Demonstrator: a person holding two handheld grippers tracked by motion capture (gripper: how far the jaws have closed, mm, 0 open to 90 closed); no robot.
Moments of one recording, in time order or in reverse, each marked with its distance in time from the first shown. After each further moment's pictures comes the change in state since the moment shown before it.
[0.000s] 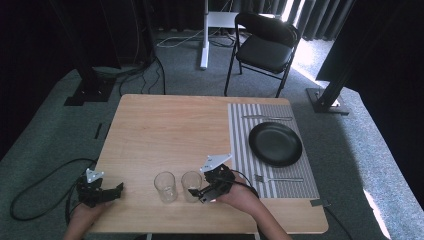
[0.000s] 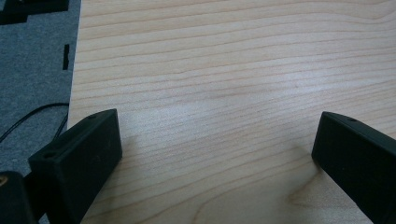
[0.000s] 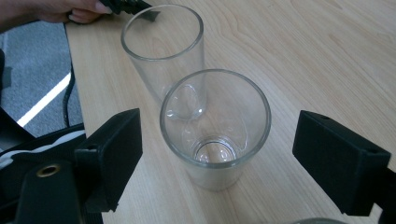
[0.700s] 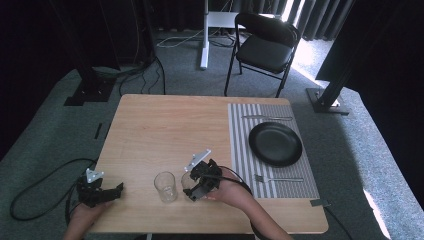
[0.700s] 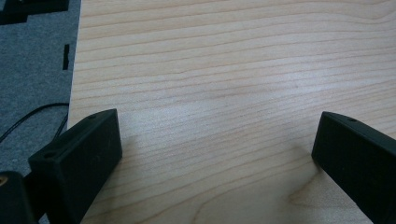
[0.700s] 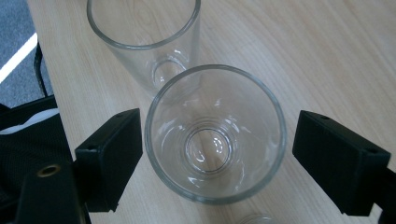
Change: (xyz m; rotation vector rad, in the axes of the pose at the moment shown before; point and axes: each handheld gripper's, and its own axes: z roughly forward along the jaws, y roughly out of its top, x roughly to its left) left arm 0.000 0.000 0.000 0.000 -0.001 0.000; right arm 0.005 0.024 0.027 0.207 -0.052 -0.028
